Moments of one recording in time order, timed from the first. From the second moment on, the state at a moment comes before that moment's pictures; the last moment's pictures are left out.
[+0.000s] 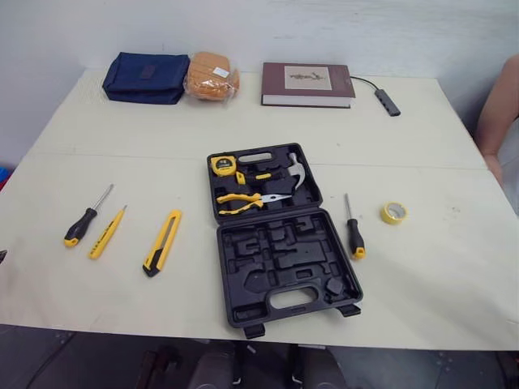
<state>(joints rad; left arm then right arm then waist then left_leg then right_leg) -0.25 1.22 0.50 1.26 -0.21 -0.36 -0.91 0.36 -1.02 -0.83 0.31 0.30 -0.15 0.99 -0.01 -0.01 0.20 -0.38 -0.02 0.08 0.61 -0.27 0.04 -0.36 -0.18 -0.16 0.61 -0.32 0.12</state>
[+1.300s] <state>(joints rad) -0.24 1.10 0.54 0.88 -0.36 -0.18 -1.10 0.07 -1.01 -0.61 0.47 0.35 -0.24 1.14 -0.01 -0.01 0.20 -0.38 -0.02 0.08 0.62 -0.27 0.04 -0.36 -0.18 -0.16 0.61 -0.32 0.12</state>
